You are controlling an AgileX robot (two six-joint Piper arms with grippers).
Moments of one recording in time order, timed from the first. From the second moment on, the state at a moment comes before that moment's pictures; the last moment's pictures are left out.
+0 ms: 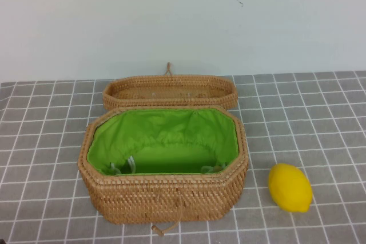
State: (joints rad) right arm -0.06 -0.03 0.03 -0.30 0.32 0.02; left arm -0.10 -0.03 0.04 -0.11 0.29 -0.21
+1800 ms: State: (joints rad) right arm -0.06 -0.03 0.04 -0.28 0.18 0.10; left arm -0.10 -0.03 0.04 -0.11 0.29 -0.21
